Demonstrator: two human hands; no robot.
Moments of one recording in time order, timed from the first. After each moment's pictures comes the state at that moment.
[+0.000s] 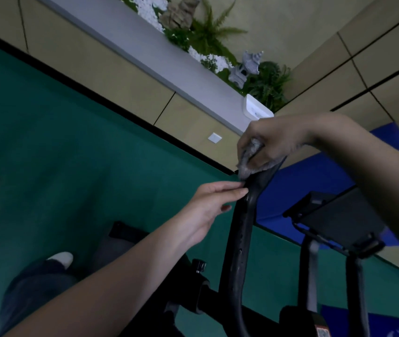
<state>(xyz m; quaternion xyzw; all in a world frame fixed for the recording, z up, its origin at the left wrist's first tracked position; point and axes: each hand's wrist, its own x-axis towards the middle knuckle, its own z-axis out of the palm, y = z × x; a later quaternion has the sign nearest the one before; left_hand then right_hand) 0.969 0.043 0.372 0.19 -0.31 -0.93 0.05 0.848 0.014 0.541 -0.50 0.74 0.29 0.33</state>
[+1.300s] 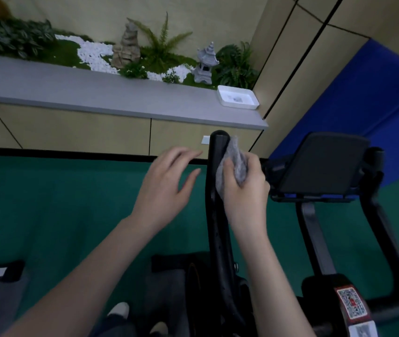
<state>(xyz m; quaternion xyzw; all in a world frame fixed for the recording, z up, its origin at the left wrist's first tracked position) 0.968 -0.008 0.406 0.03 -0.89 -0.33 0.32 0.929 0.121 0.451 -0.13 0.84 -0.51 -0.09</state>
